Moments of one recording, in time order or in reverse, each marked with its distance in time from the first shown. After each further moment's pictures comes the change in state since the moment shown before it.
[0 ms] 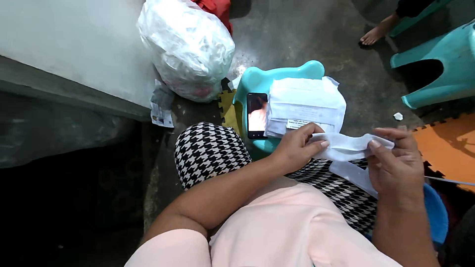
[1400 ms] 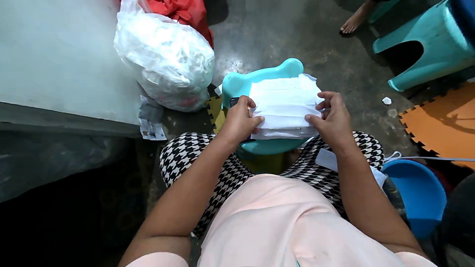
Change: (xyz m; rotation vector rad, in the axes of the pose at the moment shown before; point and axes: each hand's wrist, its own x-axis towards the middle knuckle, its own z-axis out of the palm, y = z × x) left_hand 0.027 0.027 -0.078 0.468 0.262 -0.390; right_hand 0.062 0.017 0.046 -0.663 -0.092 0.114
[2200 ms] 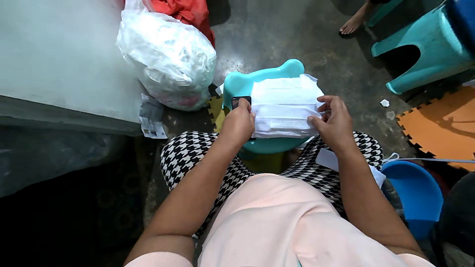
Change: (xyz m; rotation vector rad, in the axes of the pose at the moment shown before) left_hand -0.005 -0.006 0.002 0.426 0.090 0.015; right_hand -0.007 -0.001 -0.001 -0.129 0.017 -0.032
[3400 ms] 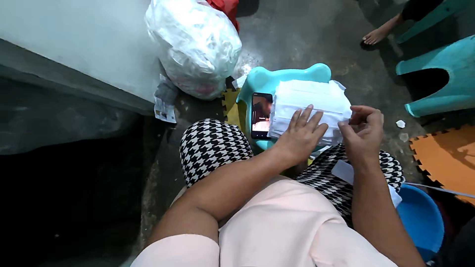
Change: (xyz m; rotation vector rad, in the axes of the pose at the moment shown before) left_hand -0.005 0.026 0.091 0.161 0.238 0.764; right_hand 0.001 0.011 0.010 0.152 0.146 -0.083
